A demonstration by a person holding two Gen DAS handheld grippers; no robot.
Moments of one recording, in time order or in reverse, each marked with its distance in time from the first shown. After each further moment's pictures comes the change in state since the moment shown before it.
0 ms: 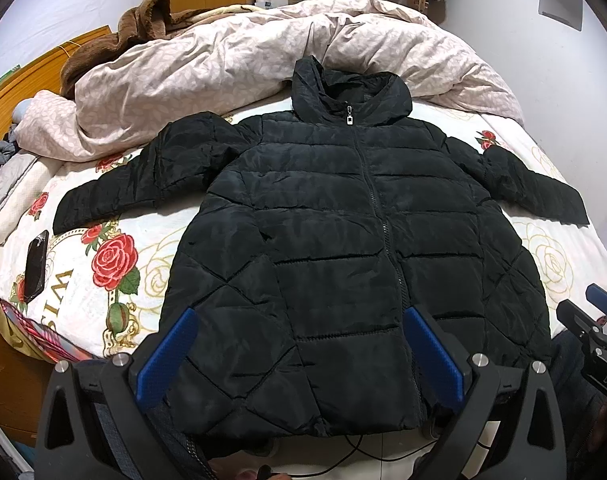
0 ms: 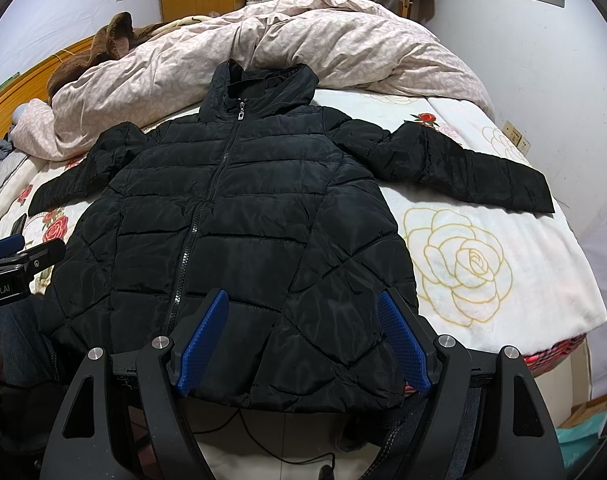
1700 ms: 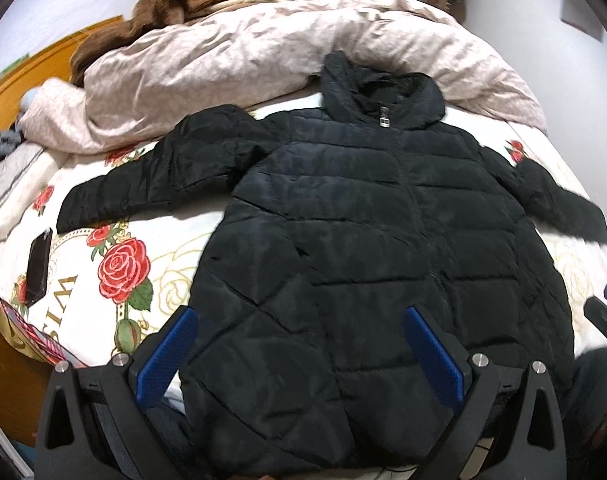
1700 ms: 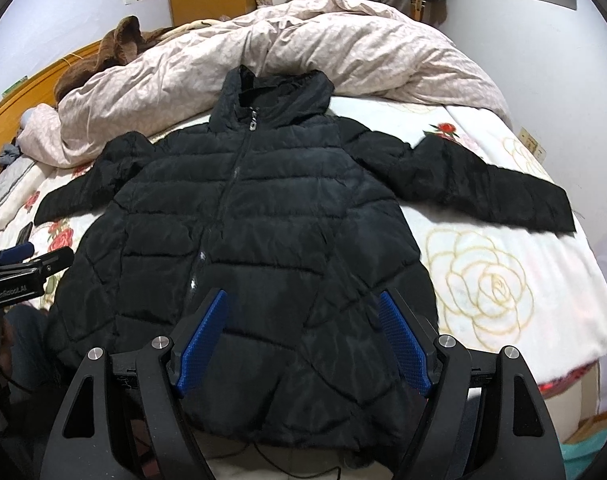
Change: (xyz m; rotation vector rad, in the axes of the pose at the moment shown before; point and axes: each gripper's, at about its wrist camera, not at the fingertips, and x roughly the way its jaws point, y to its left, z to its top) left arm 0.037 0.040 0.023 -0.064 0.026 0.026; right arm 0.025 0.008 0.028 -0.019 -0.015 0.057
